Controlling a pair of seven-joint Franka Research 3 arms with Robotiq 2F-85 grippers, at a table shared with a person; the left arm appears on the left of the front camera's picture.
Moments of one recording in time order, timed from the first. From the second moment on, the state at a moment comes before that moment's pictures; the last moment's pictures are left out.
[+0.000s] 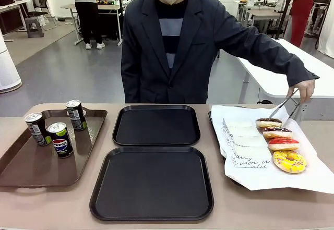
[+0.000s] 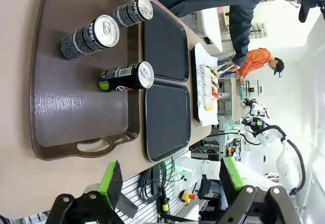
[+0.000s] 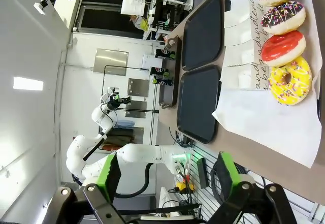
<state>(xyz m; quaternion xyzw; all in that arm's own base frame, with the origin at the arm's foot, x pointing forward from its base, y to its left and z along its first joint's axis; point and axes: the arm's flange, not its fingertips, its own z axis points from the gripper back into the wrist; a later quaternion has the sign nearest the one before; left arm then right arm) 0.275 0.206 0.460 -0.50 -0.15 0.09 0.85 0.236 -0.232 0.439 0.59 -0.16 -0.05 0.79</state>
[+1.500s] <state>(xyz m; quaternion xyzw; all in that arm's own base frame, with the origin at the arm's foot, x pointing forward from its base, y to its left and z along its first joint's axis) 0.383 -0.045 0.510 0.00 -0.03 0.07 1.00 0.236 -0.231 0.439 0.59 -0.16 -0.05 0.79</state>
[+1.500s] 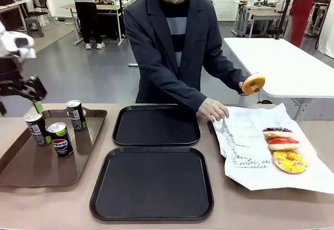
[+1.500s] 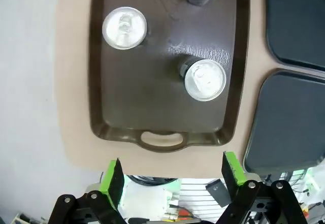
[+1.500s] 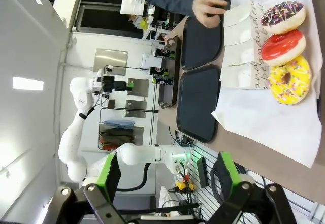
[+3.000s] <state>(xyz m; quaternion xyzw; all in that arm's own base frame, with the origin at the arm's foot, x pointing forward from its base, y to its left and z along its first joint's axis) 0.429 -0.079 0.444 0.01 -0.05 0.06 1.00 0.236 -0.231 0.439 0.59 -0.16 -0.05 0.79</state>
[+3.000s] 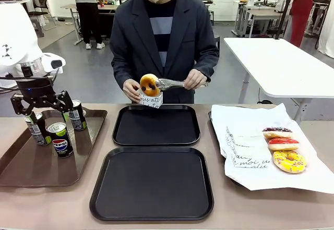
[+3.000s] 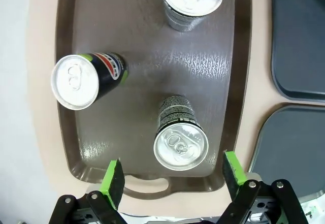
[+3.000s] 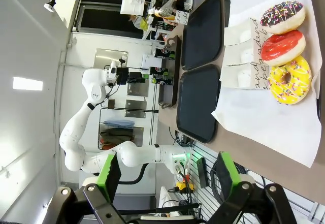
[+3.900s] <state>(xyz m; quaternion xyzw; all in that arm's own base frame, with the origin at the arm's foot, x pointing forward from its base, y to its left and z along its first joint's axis) 0.451 -0.076 0.398 0.01 -0.03 0.00 1.00 0.236 -0.231 0.439 0.59 -0.16 -0.05 0.79</state>
